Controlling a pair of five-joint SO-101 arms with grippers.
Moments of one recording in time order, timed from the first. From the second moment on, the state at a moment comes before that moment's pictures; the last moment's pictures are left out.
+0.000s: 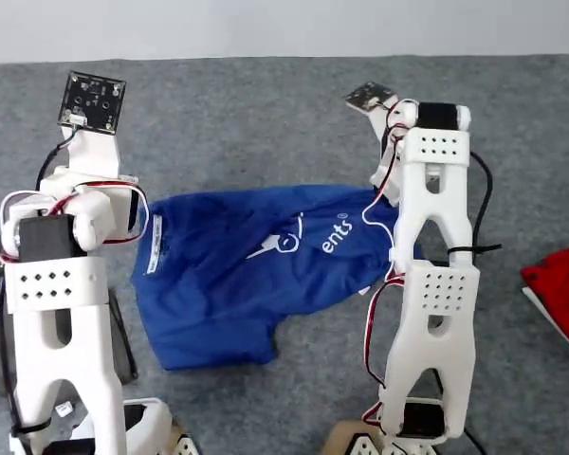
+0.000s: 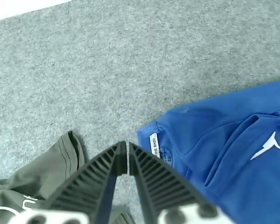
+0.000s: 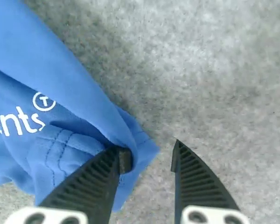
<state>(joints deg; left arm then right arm) -9.8 -28.4 18.6 72.3 -7.8 0.3 54.0 -63.3 100.5 40.0</state>
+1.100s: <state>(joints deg) -9.8 -28.2 27.4 64.2 -8.7 -14.9 29.9 -26.6 96.3 16.8</state>
